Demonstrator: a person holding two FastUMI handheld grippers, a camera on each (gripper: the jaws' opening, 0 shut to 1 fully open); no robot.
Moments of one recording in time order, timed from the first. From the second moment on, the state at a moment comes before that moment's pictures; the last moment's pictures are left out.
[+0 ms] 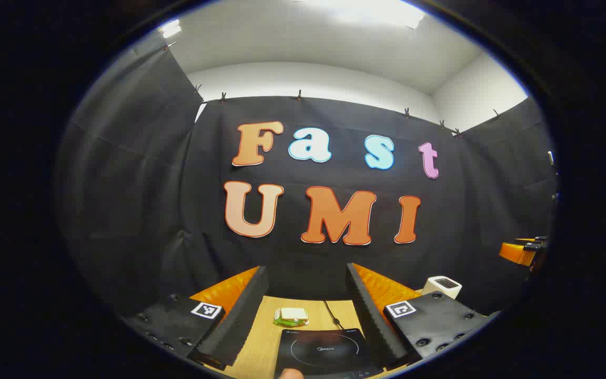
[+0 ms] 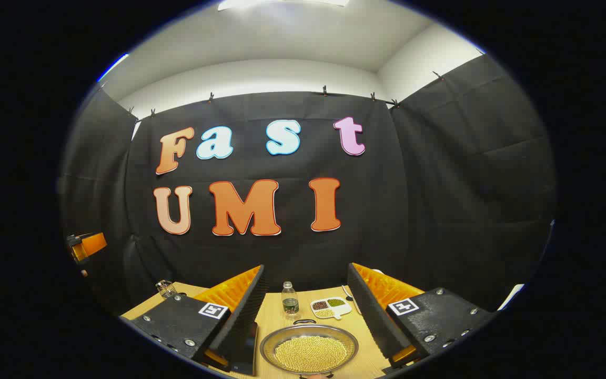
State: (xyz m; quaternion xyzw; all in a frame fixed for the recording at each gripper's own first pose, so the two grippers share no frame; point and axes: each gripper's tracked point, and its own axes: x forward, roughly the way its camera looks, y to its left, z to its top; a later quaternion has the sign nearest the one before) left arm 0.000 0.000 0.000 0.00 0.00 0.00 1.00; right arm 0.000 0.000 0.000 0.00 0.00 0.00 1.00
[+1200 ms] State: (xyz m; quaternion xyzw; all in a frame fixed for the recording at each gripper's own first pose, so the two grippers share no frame) left arm -0.013 -0.011 0.016 0.01 -0.01 -0.01 1.00; right arm -0.012 -0.010 0.008 0.00 0.00 -0.01 1.00
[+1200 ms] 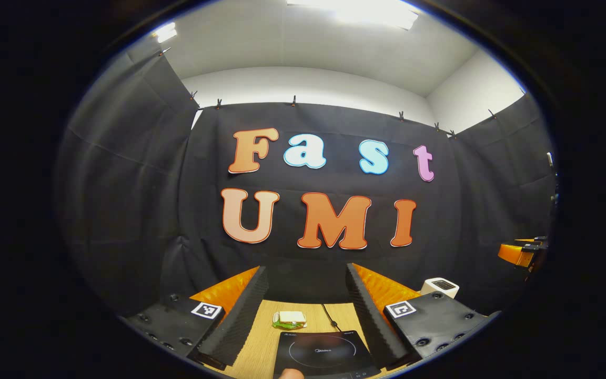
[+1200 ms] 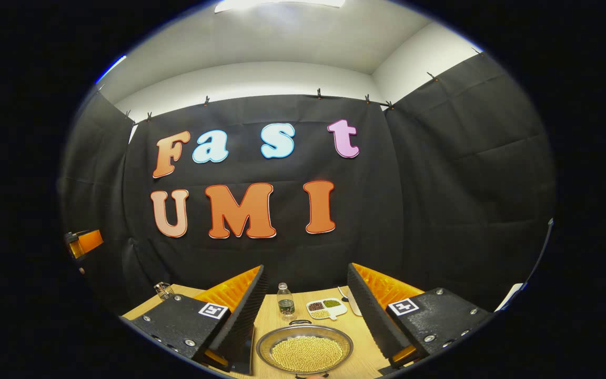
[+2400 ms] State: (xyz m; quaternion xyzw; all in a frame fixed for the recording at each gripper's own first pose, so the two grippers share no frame) left arm -0.011 0.001 -0.001 0.00 0.00 0.00 1.00; right arm -0.026 0.059 -0.163 -0.04 0.16 0.09 0.98
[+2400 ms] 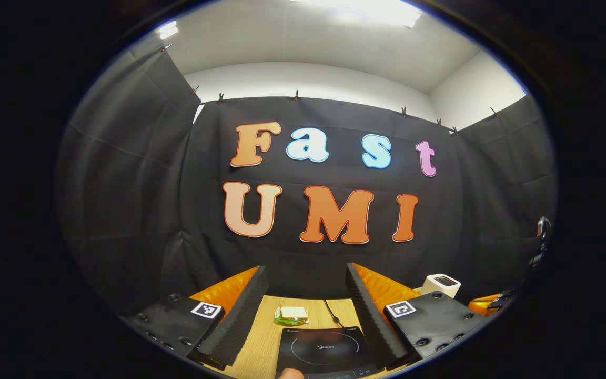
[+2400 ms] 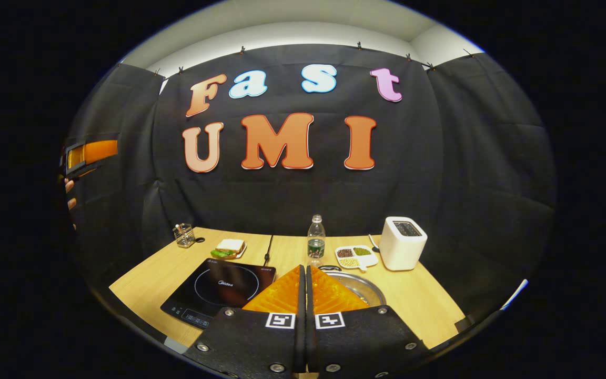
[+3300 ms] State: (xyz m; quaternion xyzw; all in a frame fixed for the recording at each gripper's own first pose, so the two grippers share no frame) left arm -0.006 0.001 -0.012 0.01 0.01 0.00 1.00; right arm -0.078 0.059 -0.350 0.00 0.32 0.11 0.94
